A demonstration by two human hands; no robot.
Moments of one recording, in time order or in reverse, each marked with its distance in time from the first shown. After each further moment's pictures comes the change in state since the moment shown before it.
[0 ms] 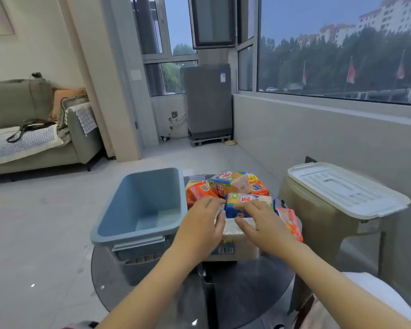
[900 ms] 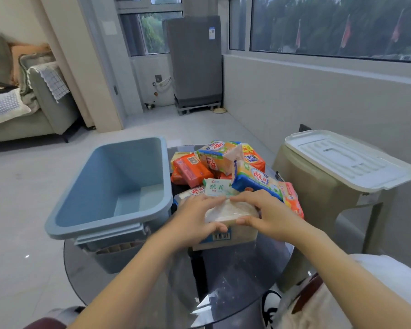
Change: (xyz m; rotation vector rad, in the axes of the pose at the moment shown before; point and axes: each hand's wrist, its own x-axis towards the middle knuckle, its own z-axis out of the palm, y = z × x) left_hand 0.010 -0.047 0.044 -0.062 -0.461 -0.096; right_hand -0.002 0.038 0.009 0.098 -0.244 -0.024
